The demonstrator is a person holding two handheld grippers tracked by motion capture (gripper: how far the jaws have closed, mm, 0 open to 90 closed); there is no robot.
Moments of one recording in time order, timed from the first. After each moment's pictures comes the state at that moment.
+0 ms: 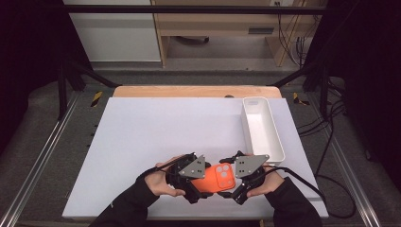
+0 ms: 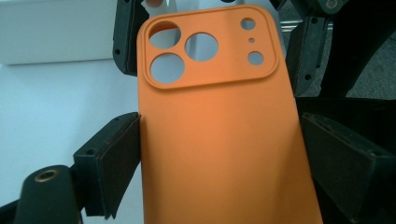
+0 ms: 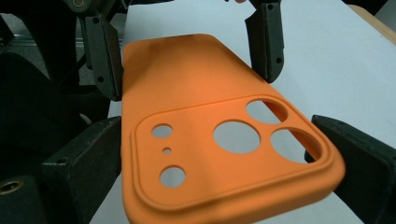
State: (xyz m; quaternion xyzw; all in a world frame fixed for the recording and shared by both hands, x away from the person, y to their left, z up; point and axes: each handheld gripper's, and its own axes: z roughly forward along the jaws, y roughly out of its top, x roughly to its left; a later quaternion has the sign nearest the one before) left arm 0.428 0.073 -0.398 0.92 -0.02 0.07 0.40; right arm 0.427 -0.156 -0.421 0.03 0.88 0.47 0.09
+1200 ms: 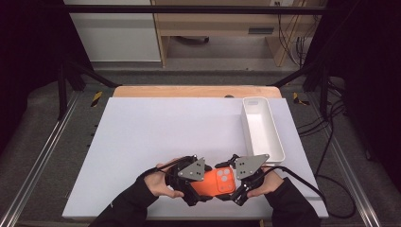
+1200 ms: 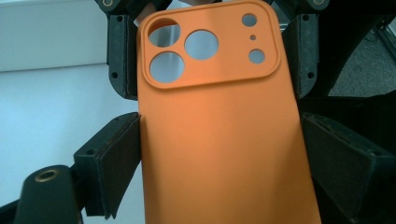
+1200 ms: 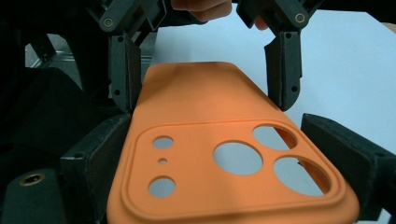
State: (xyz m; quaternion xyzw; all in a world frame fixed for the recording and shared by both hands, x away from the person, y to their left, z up) left arm 0.426 0.074 -0.401 0.91 -0.04 0.04 0.40; right arm 0.427 -0.154 -0.424 -0.01 0.86 0.51 0.04
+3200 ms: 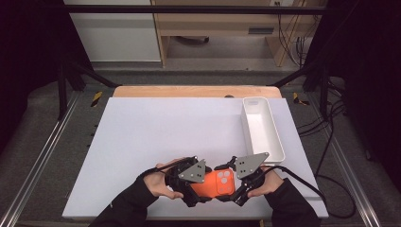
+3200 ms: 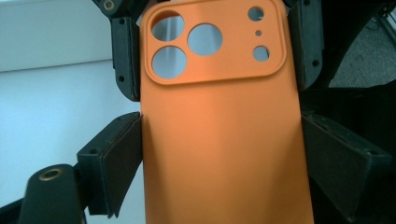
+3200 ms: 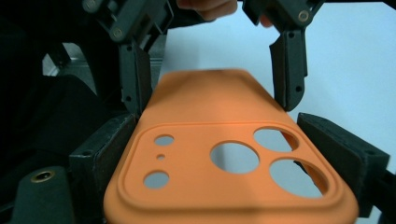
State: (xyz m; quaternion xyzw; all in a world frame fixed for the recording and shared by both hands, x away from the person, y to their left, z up) left arm 0.423 0.073 -0.400 0.92 -0.05 0.05 0.39; right arm 0.427 -0.154 -0.422 0.01 0.86 0.51 0.01
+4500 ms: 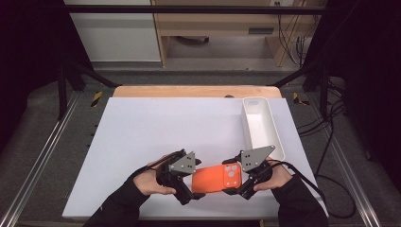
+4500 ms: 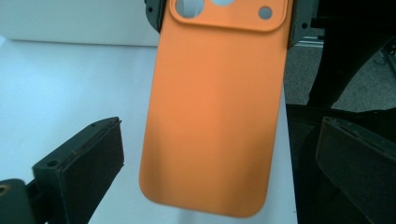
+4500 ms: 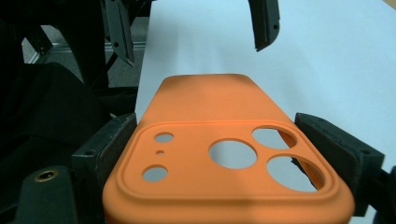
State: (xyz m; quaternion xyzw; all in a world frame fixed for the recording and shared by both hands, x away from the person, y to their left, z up) left arm 0.431 0.096 -0.395 0.91 0.03 0.03 0.41; right arm 0.435 -0.170 -0.402 0.03 0.88 0.47 0.03
